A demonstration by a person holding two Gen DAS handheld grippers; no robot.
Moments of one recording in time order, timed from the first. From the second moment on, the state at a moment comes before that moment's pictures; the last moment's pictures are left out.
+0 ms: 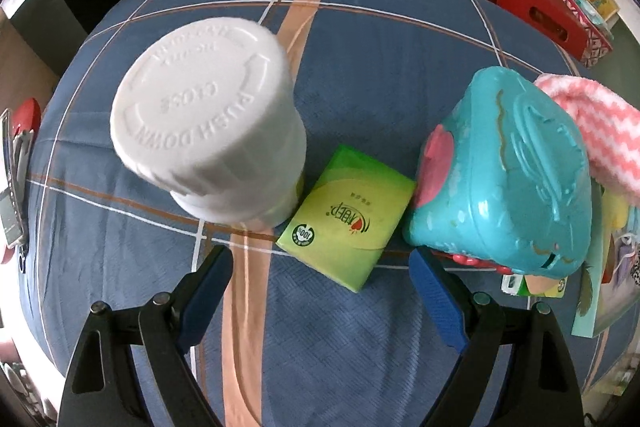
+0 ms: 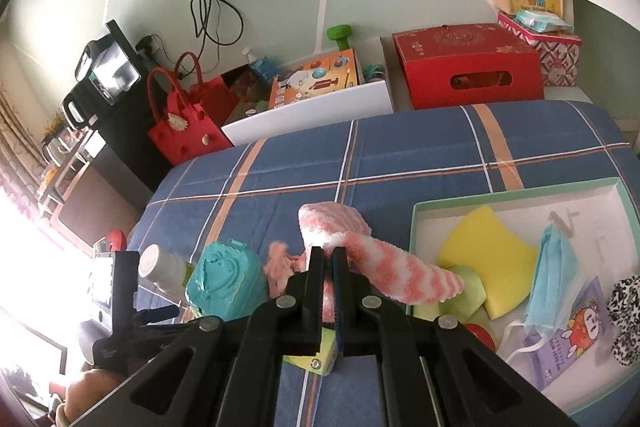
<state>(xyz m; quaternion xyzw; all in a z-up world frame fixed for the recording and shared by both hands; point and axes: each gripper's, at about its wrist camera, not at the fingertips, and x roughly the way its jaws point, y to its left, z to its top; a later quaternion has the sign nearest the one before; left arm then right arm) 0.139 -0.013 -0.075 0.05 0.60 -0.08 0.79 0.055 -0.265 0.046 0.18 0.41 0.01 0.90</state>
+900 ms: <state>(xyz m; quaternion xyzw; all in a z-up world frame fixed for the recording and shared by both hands) 0.152 -0.015 -0.081 0.05 0.60 -0.11 0.79 0.059 -0.261 0.040 0.18 0.42 0.01 0.89</state>
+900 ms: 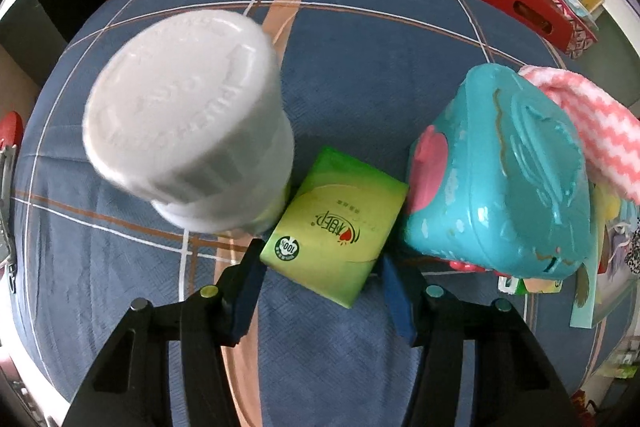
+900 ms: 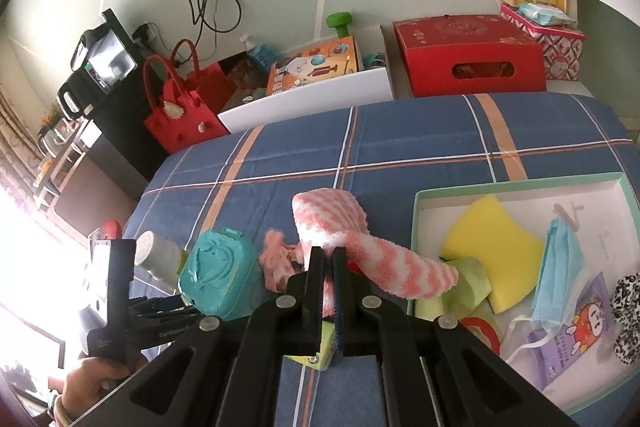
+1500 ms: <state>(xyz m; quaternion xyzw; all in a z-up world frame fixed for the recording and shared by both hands) 0.114 -0.011 0.004 0.02 0.50 -0.13 0.86 0.029 -0.277 0.093 0.19 0.32 -0.01 0.93</state>
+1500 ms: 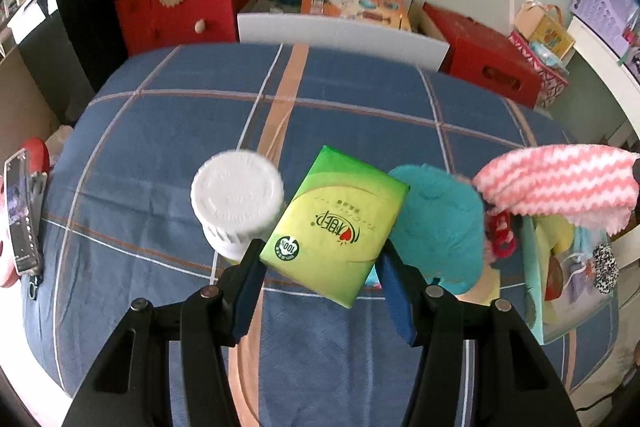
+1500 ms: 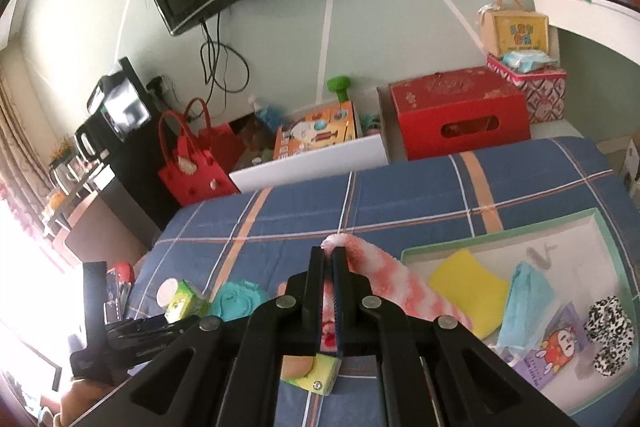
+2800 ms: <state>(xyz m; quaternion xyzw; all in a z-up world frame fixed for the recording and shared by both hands) 0.085 -0.267 0.002 0.13 0.48 -0.33 0.80 -0.044 -0.420 0.111 0.22 0.22 -0.27 0.91</state>
